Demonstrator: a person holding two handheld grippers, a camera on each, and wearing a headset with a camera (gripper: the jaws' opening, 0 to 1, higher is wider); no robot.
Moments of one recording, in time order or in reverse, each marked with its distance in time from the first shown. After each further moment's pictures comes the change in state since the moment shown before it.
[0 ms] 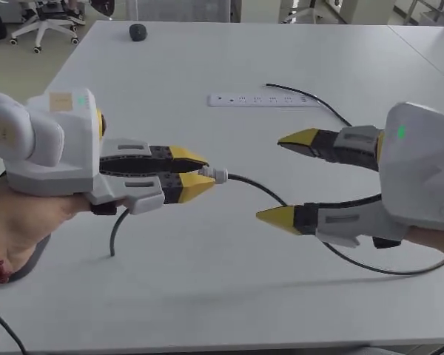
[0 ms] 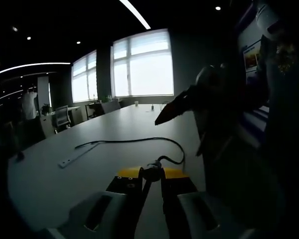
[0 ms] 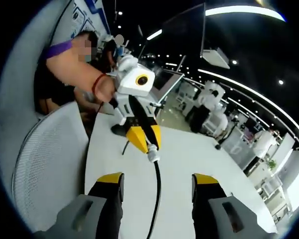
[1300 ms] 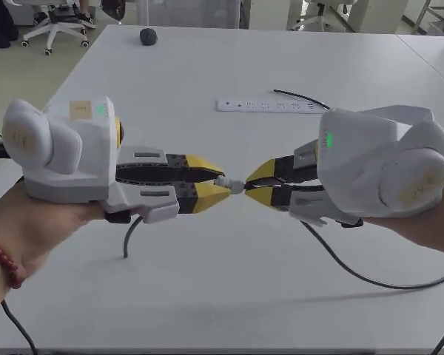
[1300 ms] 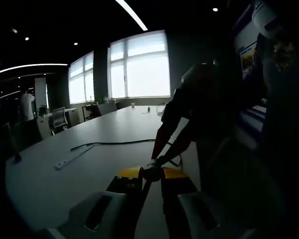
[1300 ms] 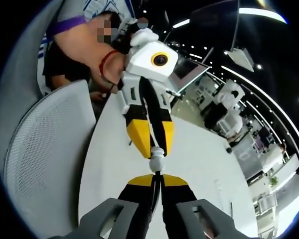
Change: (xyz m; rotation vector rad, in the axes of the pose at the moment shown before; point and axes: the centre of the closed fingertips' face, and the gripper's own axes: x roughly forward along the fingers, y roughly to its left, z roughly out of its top) left arm 0.003 -0.013 0.003 0.004 -0.012 -0.030; right arm 0.037 0.011 -0.007 -0.173 0.125 0.132
